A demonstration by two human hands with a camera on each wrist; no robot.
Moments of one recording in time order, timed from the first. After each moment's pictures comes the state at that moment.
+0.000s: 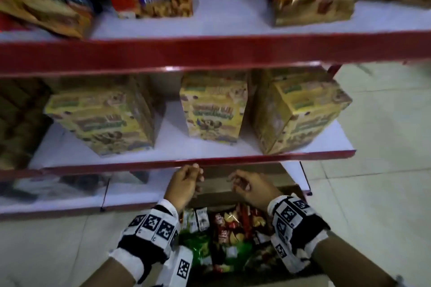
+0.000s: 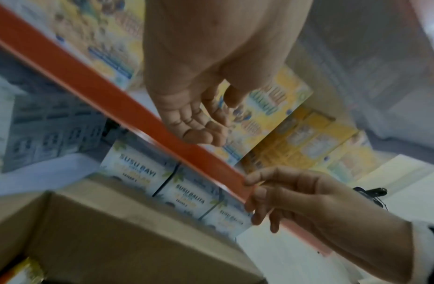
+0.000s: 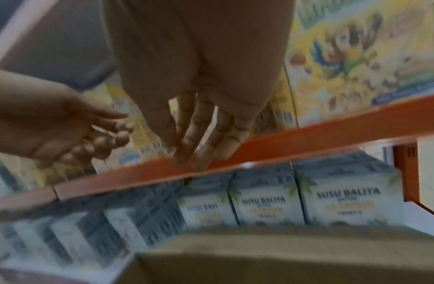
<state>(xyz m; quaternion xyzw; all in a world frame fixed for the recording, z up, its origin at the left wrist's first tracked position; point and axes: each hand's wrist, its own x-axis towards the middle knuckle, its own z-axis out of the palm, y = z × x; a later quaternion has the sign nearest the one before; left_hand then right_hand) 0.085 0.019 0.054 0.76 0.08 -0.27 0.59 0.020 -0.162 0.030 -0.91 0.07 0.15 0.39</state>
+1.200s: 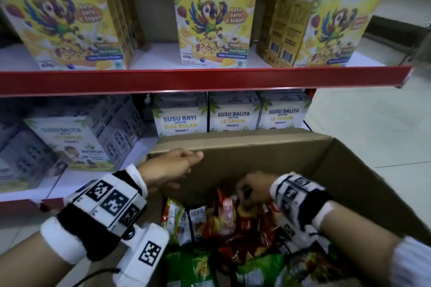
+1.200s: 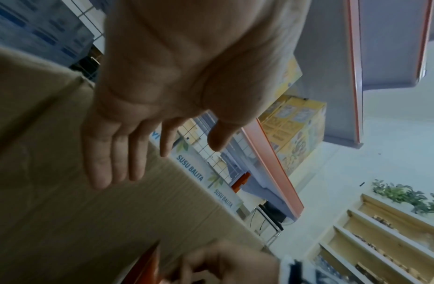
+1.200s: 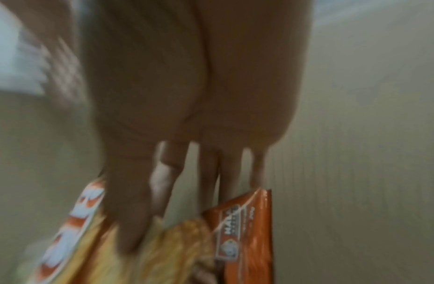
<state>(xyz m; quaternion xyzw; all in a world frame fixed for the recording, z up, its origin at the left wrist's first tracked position) 0.064 0.058 -0.157 0.83 -0.07 -0.34 0.44 0.003 -0.161 -0.235 -0.95 -0.05 0.27 0.18</state>
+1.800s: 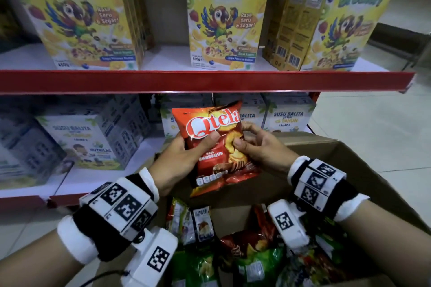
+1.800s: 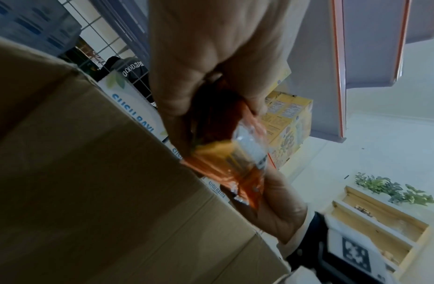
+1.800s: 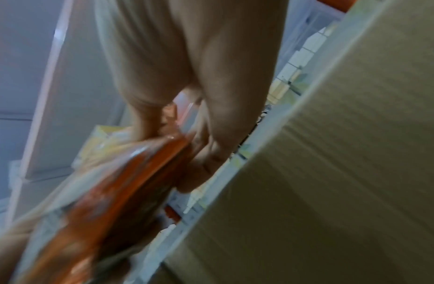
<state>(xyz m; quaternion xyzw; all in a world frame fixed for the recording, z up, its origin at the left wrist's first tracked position) 0.053 0.058 -0.154 0.68 -0.17 -0.21 0.68 0.012 -0.141 -0.167 -0.66 0.03 0.05 0.75</state>
